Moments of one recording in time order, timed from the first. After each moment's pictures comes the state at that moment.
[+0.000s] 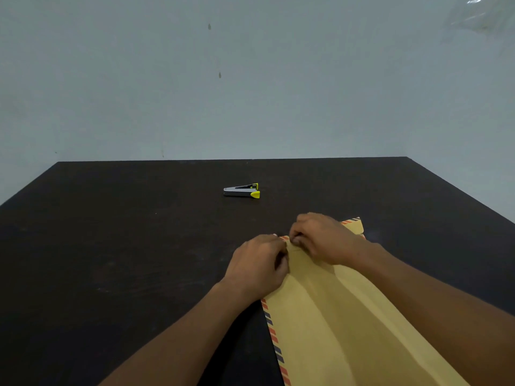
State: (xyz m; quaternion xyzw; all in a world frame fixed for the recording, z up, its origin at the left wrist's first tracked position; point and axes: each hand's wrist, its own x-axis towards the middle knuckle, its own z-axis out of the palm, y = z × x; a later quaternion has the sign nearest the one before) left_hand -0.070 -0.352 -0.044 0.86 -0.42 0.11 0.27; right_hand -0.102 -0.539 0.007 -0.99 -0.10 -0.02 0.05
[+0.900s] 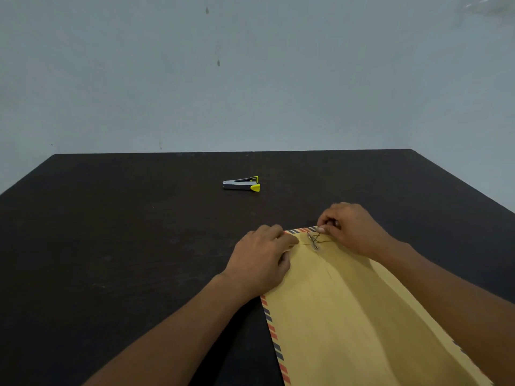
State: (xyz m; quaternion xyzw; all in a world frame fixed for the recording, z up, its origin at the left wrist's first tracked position) left_hand -0.071 -0.355 -0.040 0.86 -0.46 0.11 0.21; right_hand -0.110 -0.597 -0.008 -0.99 -0.02 -0.11 0.11
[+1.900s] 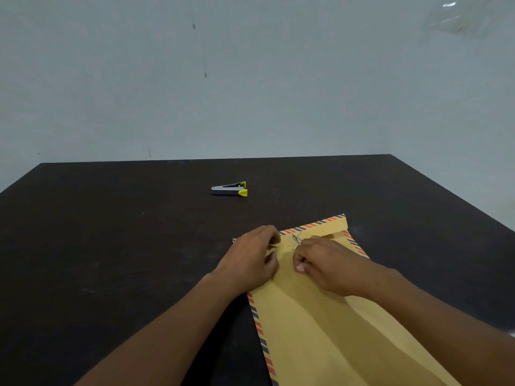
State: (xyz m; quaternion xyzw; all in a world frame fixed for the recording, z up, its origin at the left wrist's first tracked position) left_hand -0.068 -0.359 -0.036 0.84 -0.44 0.03 0.31; right_hand -0.166 -0.536 0.004 -0.99 -0.08 0.03 0.07
